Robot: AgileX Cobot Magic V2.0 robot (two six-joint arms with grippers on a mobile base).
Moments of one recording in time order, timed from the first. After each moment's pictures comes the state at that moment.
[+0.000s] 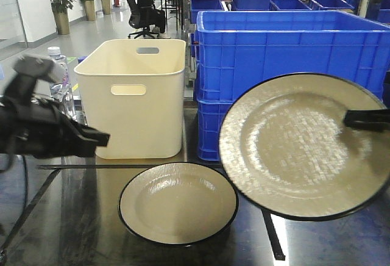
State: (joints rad) left arm -0.14 1.40 -1.38 -0.73 0.75 0.70; right arm -0.31 1.36 -1.19 1.36 1.01 -0.69
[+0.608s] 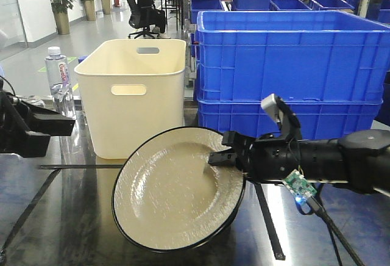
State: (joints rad) left arm -0.14 1.21 -1.38 -0.58 0.85 0.56; right arm 0.22 1.76 -1.35 1.35 0.65 -0.68
